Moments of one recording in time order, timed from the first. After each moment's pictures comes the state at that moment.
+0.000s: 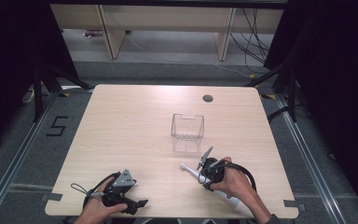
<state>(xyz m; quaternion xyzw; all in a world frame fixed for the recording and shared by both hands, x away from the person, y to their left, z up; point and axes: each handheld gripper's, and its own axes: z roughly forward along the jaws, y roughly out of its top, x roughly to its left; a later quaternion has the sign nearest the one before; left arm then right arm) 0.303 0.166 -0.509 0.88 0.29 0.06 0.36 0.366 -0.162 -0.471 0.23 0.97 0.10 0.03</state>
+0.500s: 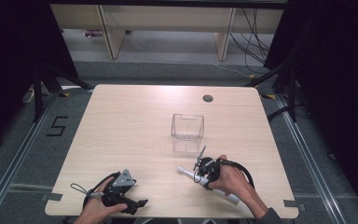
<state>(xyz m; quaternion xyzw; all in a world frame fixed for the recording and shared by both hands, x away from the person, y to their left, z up) 0.303 0.166 -0.508 0.88 0.29 0.06 0.36 0.373 -0.152 -0.471 0.21 0.98 0.04 0.02</state>
